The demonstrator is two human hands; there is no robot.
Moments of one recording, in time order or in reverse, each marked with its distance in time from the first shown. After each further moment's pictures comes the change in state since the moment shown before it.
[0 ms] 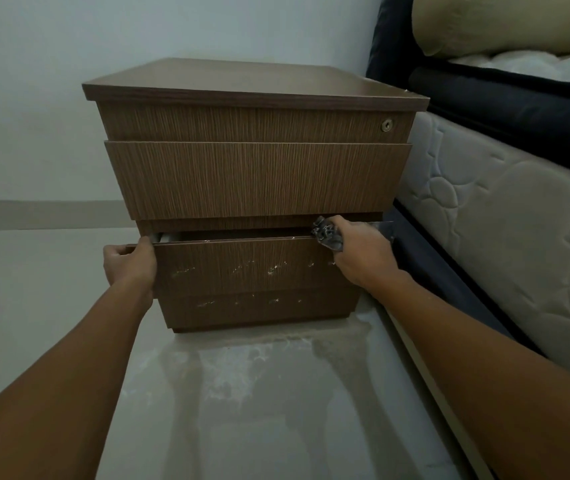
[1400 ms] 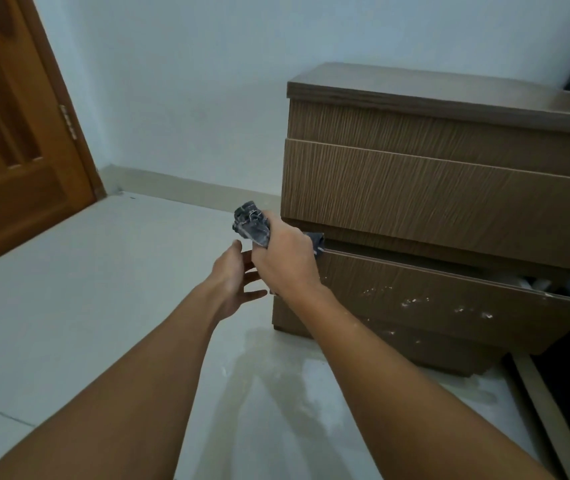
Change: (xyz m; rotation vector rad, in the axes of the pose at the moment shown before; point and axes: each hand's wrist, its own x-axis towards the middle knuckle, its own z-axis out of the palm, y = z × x) left_hand 0.060 -0.026 -0.066 -0.161 -0.432 -0.230; right_hand 0.031 -0.283 0.078 0.625 -0.083 -0.287
